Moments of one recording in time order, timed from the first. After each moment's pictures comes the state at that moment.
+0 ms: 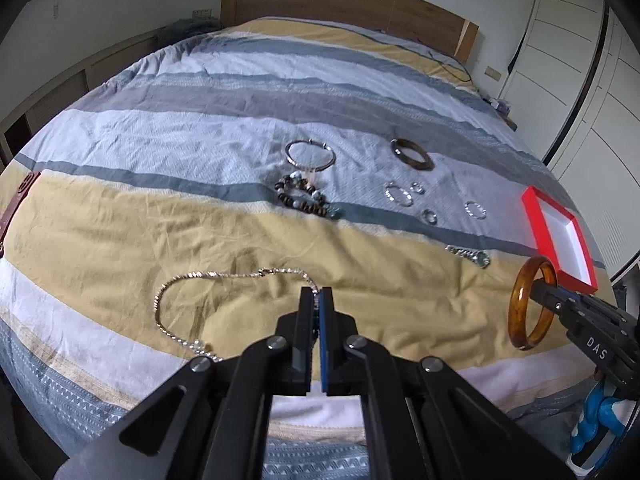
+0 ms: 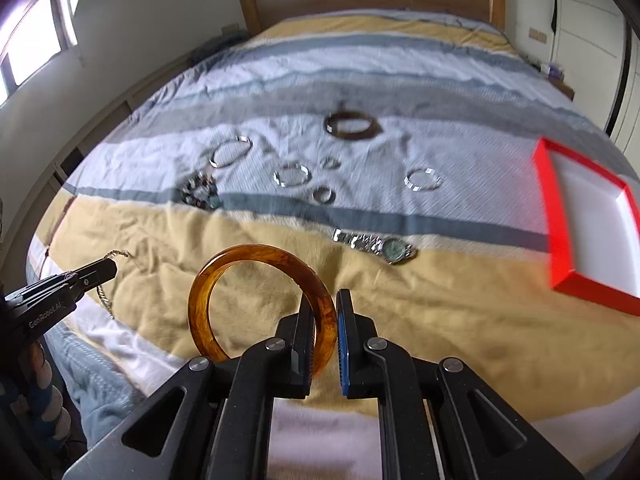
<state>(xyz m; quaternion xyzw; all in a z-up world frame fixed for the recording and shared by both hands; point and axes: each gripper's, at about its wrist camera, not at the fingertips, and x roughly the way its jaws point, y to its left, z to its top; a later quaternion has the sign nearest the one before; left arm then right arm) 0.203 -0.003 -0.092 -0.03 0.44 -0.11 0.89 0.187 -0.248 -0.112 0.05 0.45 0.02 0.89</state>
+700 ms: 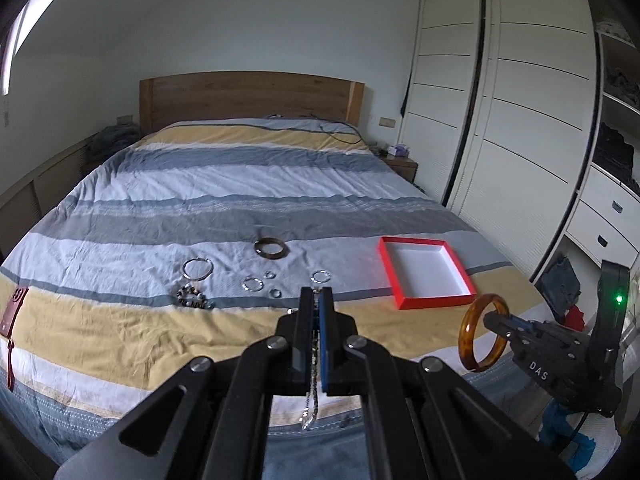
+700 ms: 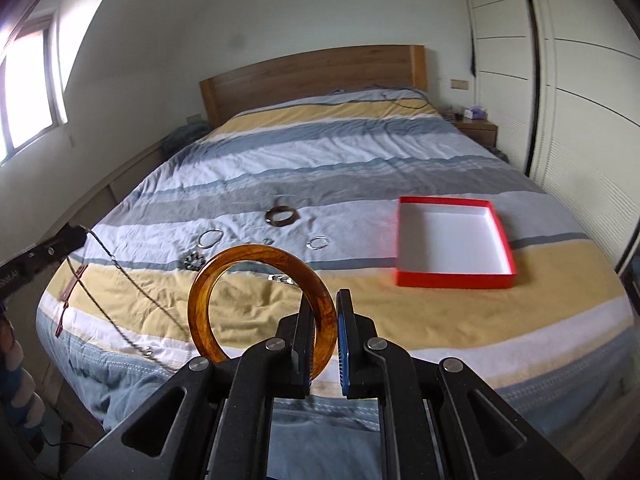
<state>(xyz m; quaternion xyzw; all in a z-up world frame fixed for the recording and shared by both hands) 0.064 -0.100 0.073 0.01 0.28 -0.25 0.93 0.003 -0.324 0.012 0.09 0.32 -0.08 0.94</state>
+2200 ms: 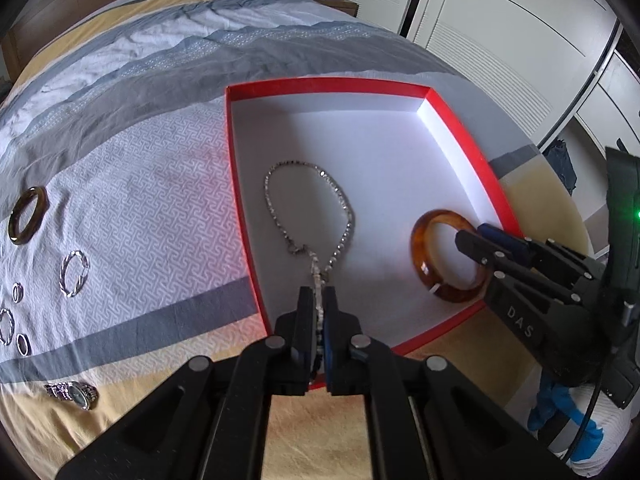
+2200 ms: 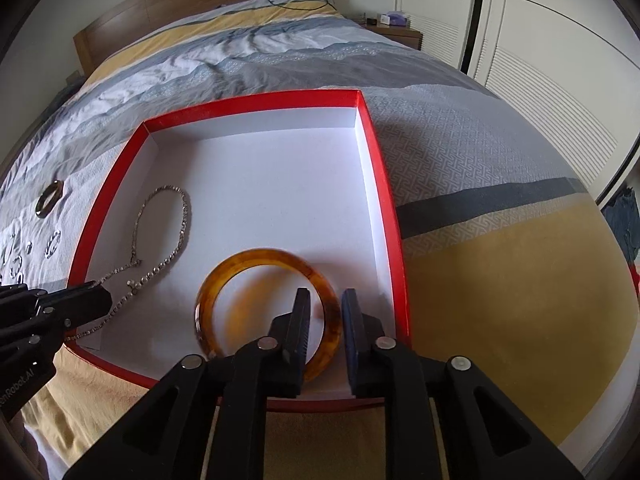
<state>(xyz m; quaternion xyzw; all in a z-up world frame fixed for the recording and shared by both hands) 0.256 -0.438 -0.154 0.13 0.51 -0.33 0.78 0.177 -0.596 -0.167 0.11 0.47 -0.21 0.85</state>
